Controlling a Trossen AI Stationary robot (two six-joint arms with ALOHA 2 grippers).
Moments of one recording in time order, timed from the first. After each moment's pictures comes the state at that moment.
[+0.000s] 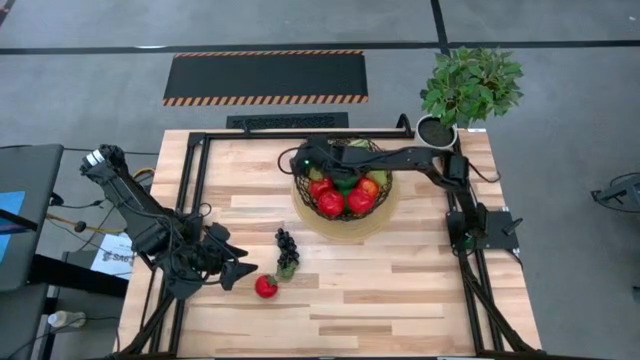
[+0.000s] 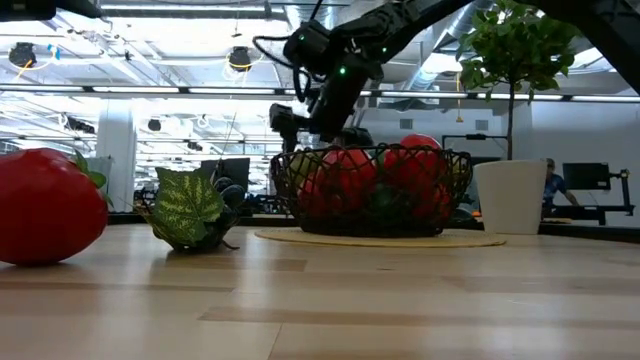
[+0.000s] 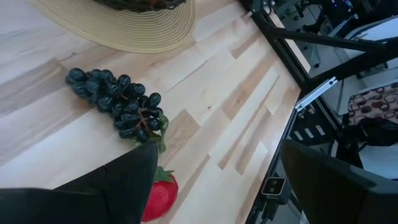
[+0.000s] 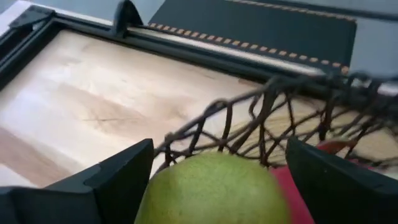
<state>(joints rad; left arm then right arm) -0.84 1.09 0.93 -0.72 -0.72 -1.54 -0.25 2.10 1.67 -0.40 0.54 0.75</state>
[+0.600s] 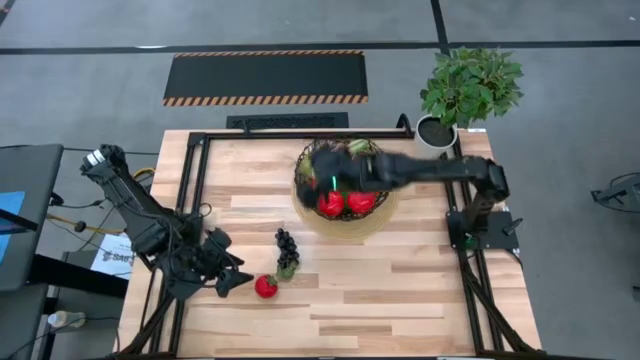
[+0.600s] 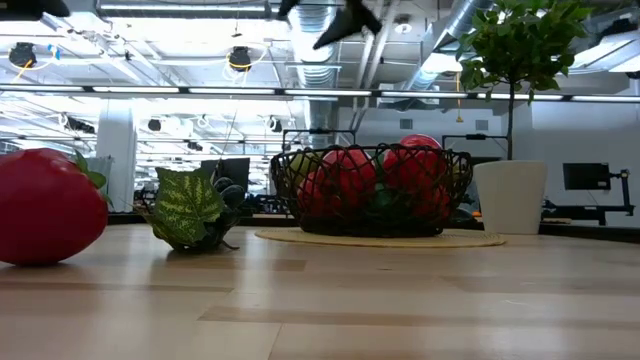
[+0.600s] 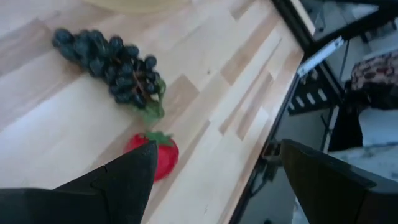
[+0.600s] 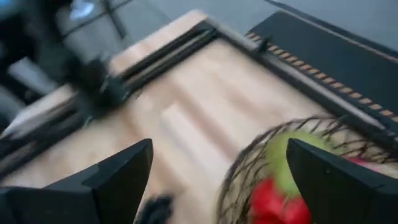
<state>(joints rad) -0.86 1.09 0.93 -0.73 -0.59 -1.53 0.02 1.82 1.86 -0.69 0.42 0.54</state>
